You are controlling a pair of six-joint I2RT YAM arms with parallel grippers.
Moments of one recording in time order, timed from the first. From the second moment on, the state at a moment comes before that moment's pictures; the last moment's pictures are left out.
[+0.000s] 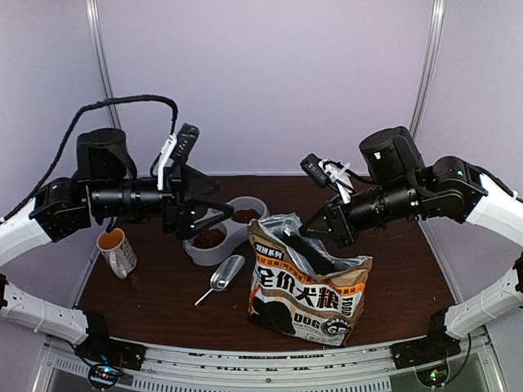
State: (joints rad) left arm -1.02 1.05 1.21 -0.34 0.29 -0.16; right arm 1.06 1.25 1.41 -0.77 -0.18 0.31
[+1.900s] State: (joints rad) left arm -0.91 1.13 1.05 -0.34 0.41 -0.19; right arm 0.98 0.77 0.92 -0.56 -0.07 0.26
